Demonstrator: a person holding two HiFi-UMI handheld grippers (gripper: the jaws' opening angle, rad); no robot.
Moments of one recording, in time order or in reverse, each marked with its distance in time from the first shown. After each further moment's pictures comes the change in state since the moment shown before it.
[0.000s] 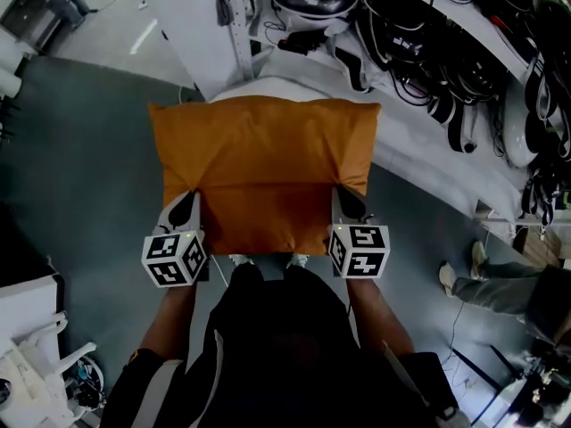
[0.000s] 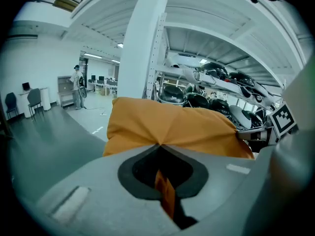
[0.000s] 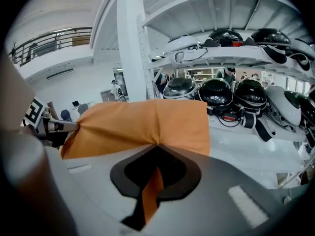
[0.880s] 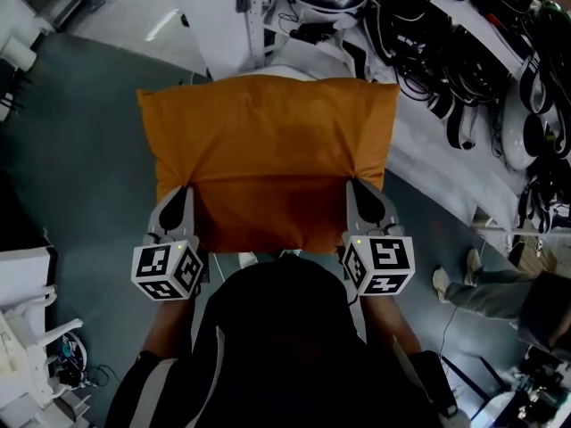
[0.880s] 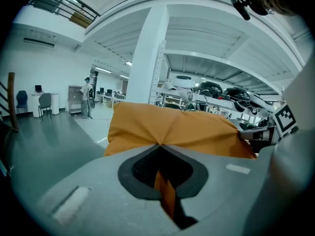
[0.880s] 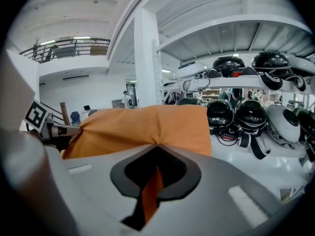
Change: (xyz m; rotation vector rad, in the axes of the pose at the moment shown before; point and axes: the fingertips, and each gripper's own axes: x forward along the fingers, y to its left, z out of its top) left arm -0.111 -0.041 0.015 -0.040 -0.195 0.058; right arm -0.110 0.018 0.039 -0.097 -0.167 0.072
